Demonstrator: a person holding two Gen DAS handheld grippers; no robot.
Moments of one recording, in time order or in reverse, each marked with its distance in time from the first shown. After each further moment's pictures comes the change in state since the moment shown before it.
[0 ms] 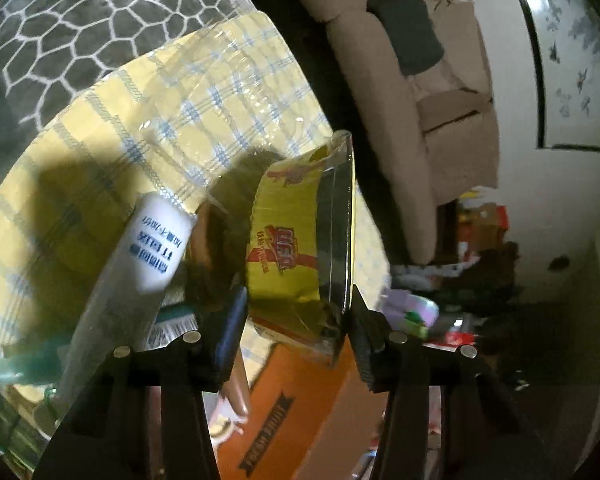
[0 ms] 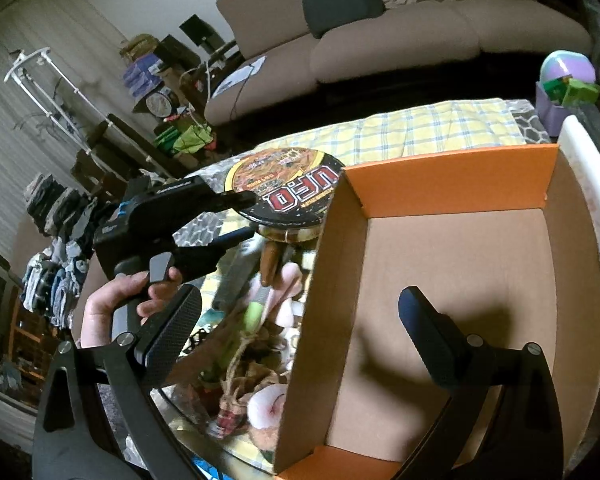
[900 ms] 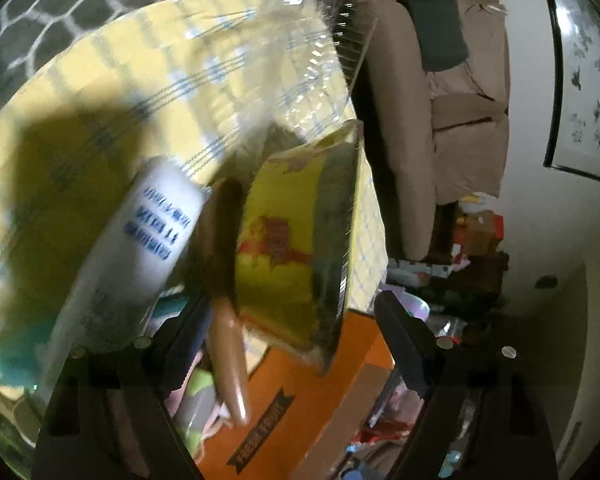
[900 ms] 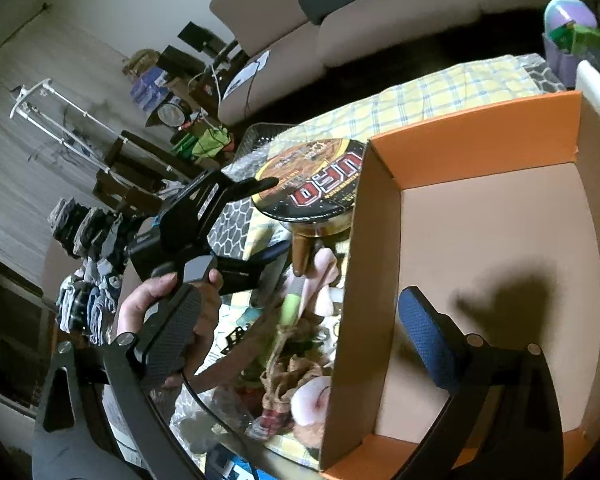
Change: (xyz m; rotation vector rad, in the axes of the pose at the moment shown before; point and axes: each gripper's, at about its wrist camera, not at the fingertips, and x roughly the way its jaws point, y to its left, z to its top) left arm 0.016 0.025 -0.001 -0.094 0.085 0.010; right arm 0.023 -0.013 -0.008 0.106 0.039 0.102
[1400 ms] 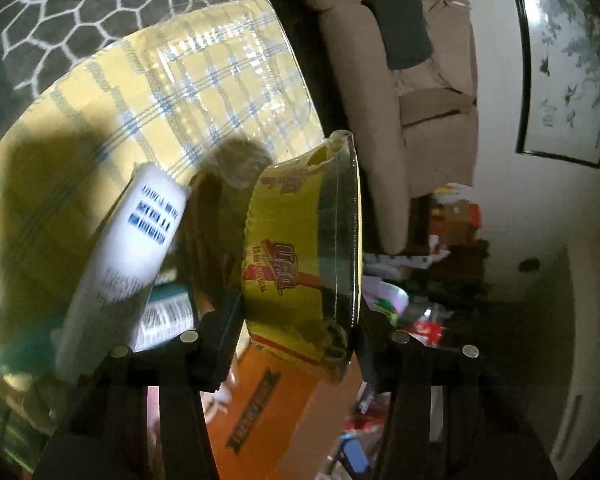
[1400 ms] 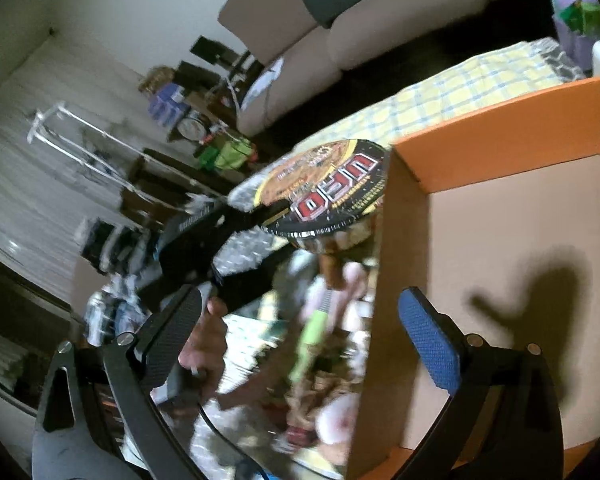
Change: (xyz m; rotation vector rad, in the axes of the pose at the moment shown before) left arm -0.035 0.001 -0.009 0.036 0.003 -0.119; right arm 0.011 -0.003 0.011 0.099 -0.030 0.194
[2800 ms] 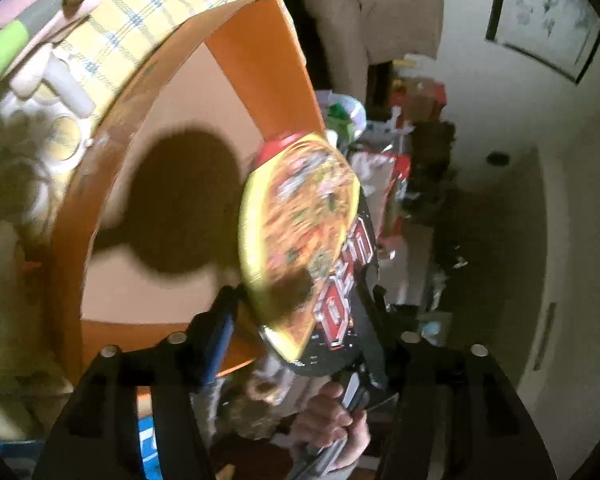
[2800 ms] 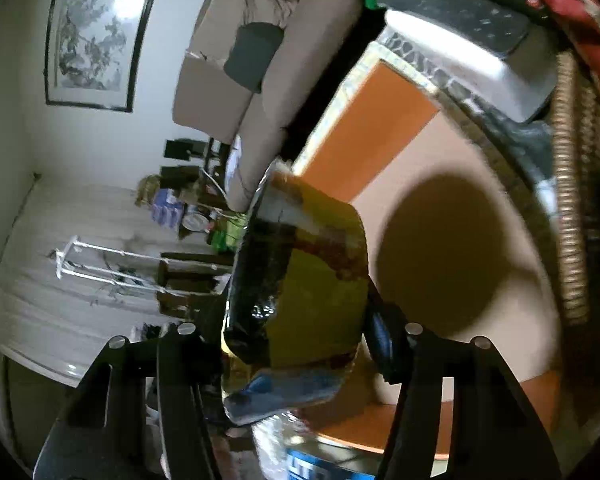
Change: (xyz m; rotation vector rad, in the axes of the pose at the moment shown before) left arm 0.053 -0.045 -0.202 0.123 0.428 -0.100; right arm -0.154 -0.134 -0.023 0.356 -0.174 0.018
